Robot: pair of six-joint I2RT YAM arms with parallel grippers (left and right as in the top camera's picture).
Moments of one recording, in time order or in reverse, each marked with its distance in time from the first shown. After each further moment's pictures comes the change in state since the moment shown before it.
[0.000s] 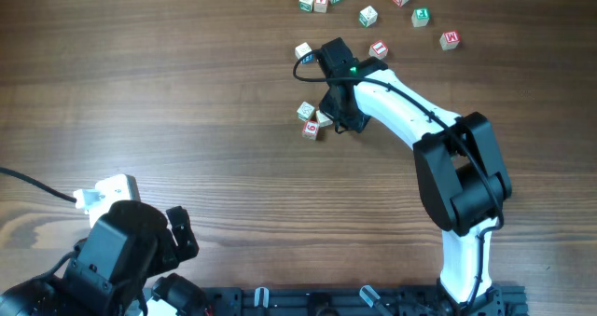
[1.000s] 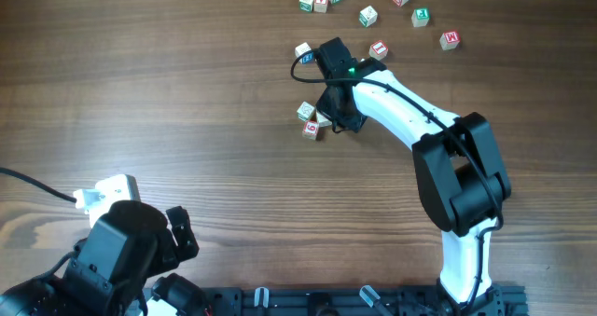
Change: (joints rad) left arm 0.000 0.000 0.000 0.000 0.000 0.000; right arm 0.006 0.000 0.000 0.023 -0.025 -0.002
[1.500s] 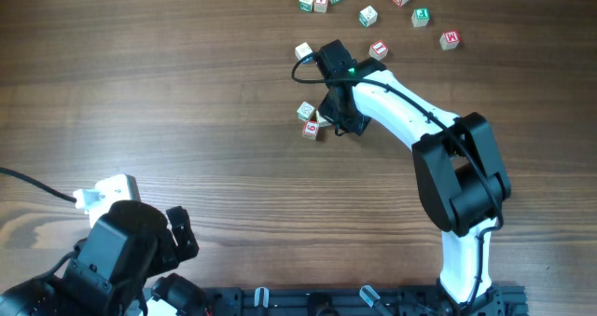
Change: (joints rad) left arm 0.000 0.000 0.000 0.000 0.000 0.000; right arm 0.000 0.000 0.000 -0.053 0.028 -0.010
